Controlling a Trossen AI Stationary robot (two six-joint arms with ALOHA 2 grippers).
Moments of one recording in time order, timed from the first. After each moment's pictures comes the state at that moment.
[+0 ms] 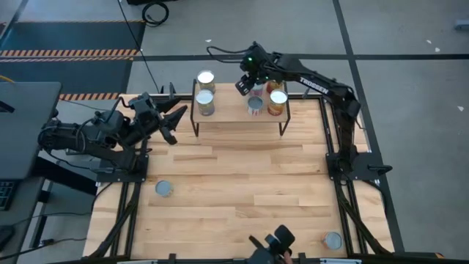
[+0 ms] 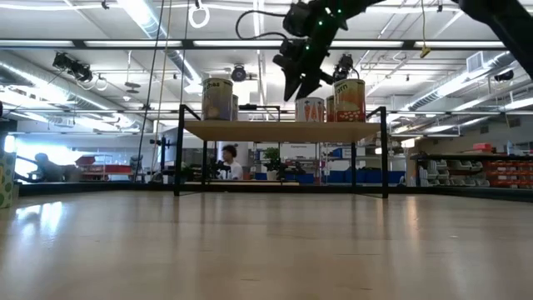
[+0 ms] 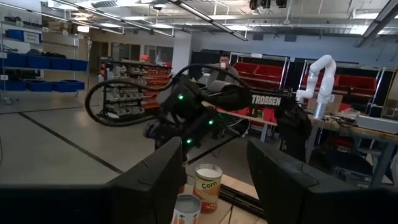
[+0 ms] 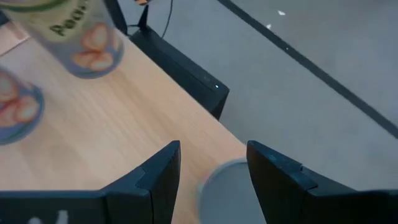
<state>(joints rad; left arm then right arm) -0.15 0.82 0.94 0.12 -0.74 -0.01 -0.57 1.94 2.01 -0.94 0.18 0.16</state>
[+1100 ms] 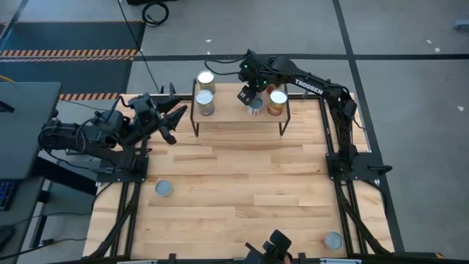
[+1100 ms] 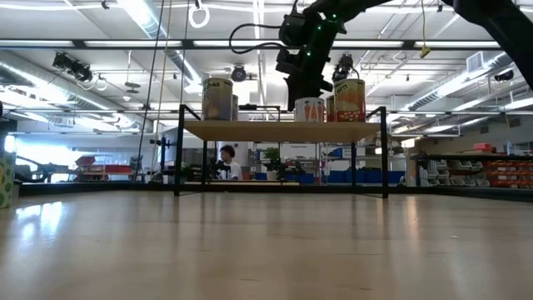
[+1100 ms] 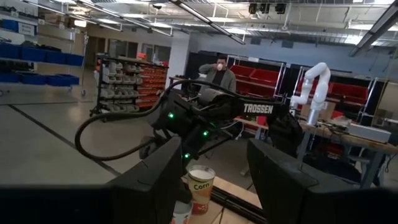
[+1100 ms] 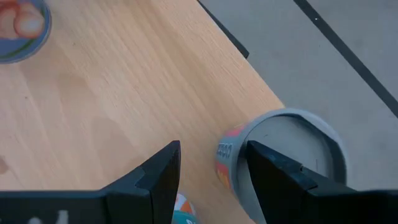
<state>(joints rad) -0.15 0.82 0.94 0.12 -0.74 -0.06 -0.55 1.98 2.01 -1.07 0.10 0.09</state>
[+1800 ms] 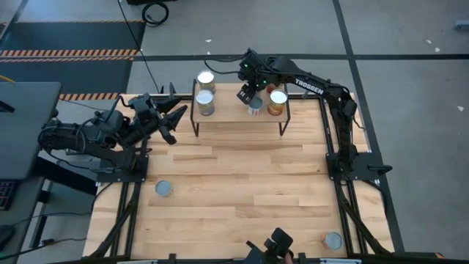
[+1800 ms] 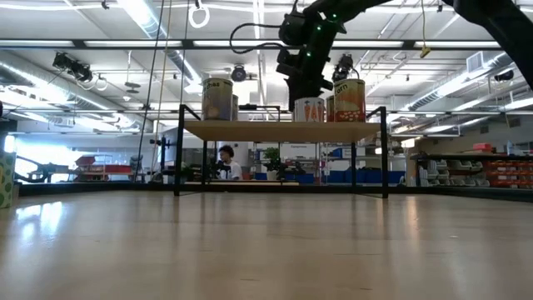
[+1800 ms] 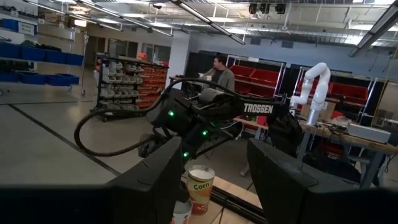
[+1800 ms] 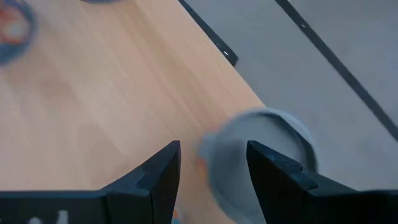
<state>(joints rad) -0.15 0.82 0.94 0.12 -0.74 -0.07 -0.56 1.98 2.01 -1.05 0.14 0.07</state>
